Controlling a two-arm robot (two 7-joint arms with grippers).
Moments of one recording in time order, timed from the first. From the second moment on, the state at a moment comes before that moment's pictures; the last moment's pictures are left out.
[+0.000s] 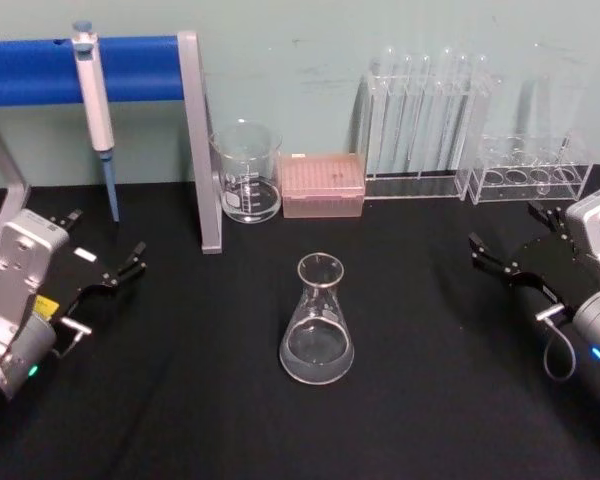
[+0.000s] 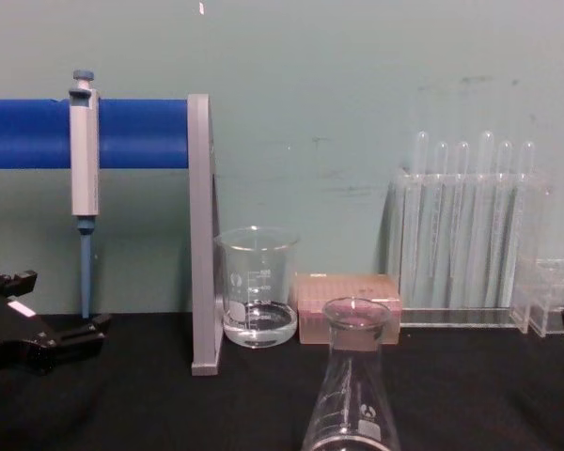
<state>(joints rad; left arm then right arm) -0.20 0.60 0.45 -1.41 -0.25 -0.12 0.03 0.19 0.61 -0.41 -1.42 0.29 -0.12 0.04</state>
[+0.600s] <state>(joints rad) -0.20 0.60 0.45 -1.41 -0.25 -0.12 0.03 0.09 0.67 -0.34 -1.54 0.40 -0.16 0.23</state>
